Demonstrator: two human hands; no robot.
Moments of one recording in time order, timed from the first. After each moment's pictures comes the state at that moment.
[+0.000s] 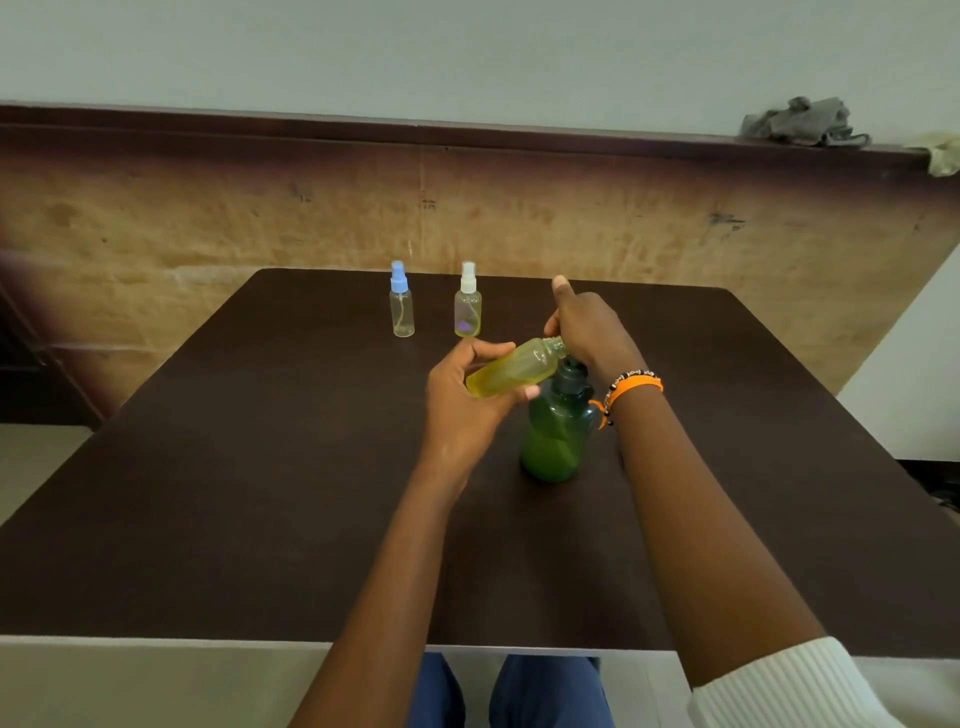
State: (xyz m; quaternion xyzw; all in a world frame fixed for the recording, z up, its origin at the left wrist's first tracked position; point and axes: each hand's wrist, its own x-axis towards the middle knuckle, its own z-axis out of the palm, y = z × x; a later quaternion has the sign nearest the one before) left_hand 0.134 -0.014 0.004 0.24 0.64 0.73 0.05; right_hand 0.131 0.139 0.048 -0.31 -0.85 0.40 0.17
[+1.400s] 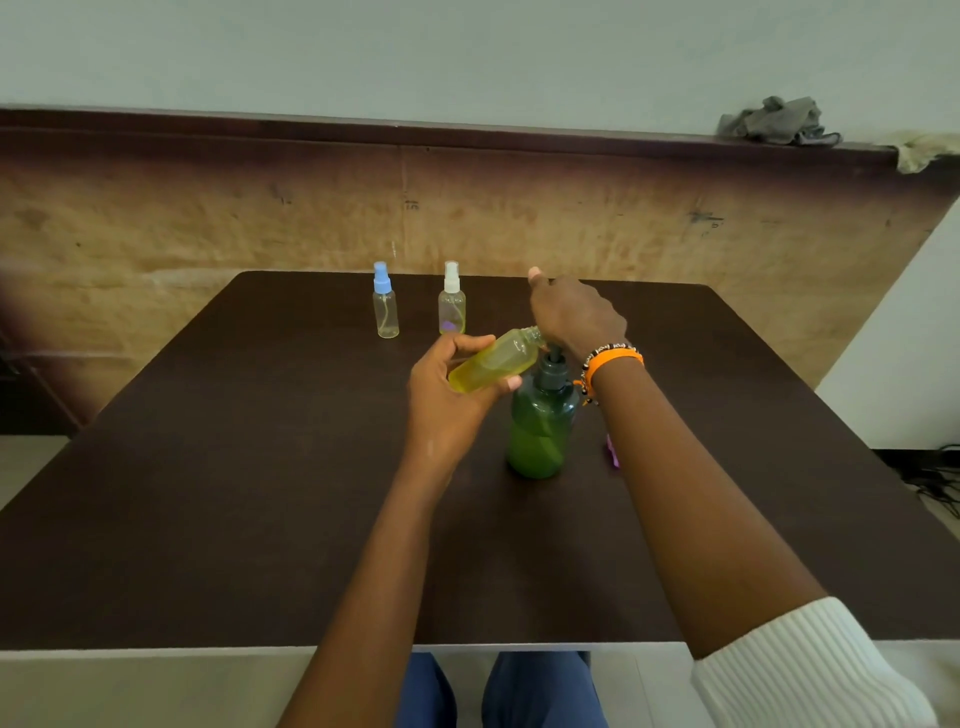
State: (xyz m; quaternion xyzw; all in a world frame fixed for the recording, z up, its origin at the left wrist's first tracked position) left_hand 0.133 -0.012 0.006 0.24 0.65 0.73 0.02; right_hand 0.135 0.125 0.072 -0.37 -0.87 0.29 0.12
